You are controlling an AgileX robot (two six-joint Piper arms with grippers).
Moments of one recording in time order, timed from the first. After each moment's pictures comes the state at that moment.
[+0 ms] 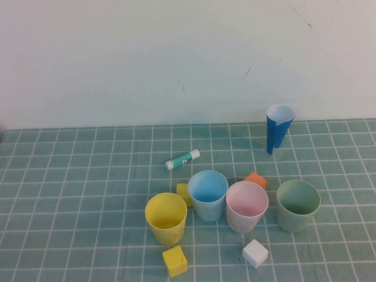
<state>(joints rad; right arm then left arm) -0.07 -0.01 0.03 0.77 0.33 -0.26 0.01 -0.01 0.02 -0.73 -0.01 -0.30</state>
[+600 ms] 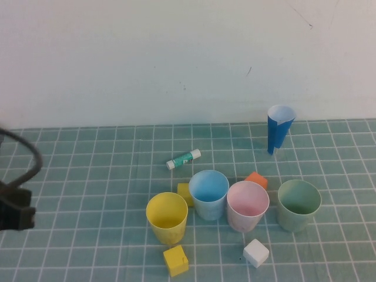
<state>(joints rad) -0.07 -0.01 0.03 0.78 0.39 -0.34 -0.01 0.85 -0.82 -0.34 0.88 0.27</state>
